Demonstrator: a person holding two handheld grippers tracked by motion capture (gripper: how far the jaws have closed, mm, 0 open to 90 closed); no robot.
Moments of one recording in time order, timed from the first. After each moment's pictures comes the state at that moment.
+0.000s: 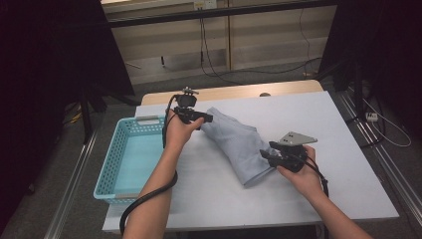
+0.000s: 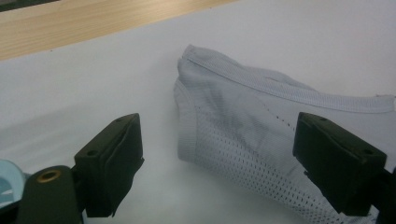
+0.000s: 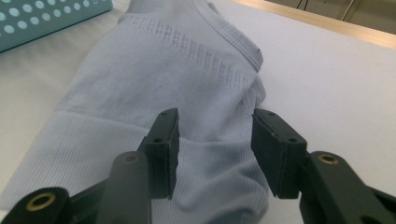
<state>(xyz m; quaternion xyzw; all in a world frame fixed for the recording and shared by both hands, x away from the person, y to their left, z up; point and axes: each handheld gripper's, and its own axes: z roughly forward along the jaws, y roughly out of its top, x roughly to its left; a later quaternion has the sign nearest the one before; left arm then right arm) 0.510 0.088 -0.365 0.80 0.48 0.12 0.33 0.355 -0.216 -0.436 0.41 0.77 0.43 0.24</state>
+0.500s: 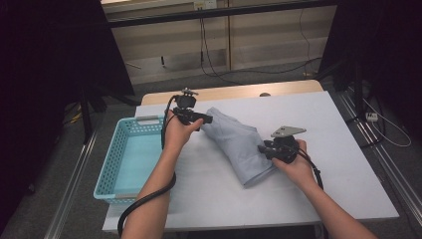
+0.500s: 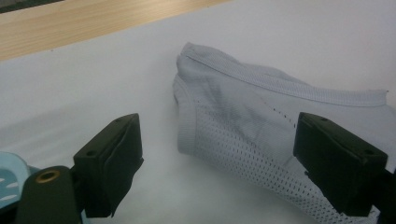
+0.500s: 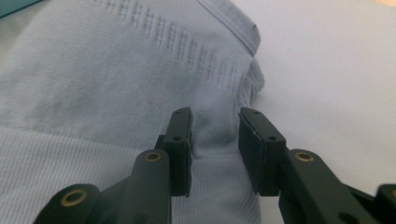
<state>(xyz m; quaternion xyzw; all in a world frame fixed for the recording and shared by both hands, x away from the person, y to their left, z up) 0.504 0.089 -0.363 0.81 0.48 0.13 0.33 0.389 -0.213 -0.453 0.44 0.78 0.40 0.20</state>
